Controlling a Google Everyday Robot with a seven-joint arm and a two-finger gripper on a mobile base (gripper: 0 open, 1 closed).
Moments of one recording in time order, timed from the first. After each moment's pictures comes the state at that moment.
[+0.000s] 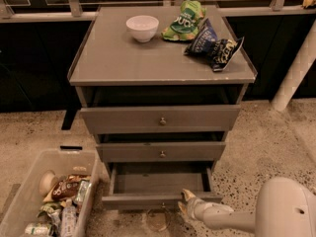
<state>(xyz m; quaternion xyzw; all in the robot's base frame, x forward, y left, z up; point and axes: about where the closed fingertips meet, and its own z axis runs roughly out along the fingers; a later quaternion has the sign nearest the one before) 0.535 -0.141 0.160 -0.58 0.73 0.03 0.36</state>
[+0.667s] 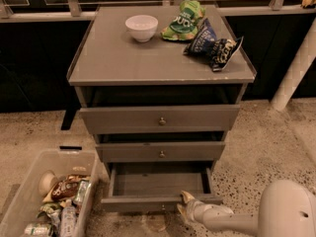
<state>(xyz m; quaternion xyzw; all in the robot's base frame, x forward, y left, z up) 0.525 -0.137 0.157 -0.58 0.73 0.03 0.36</state>
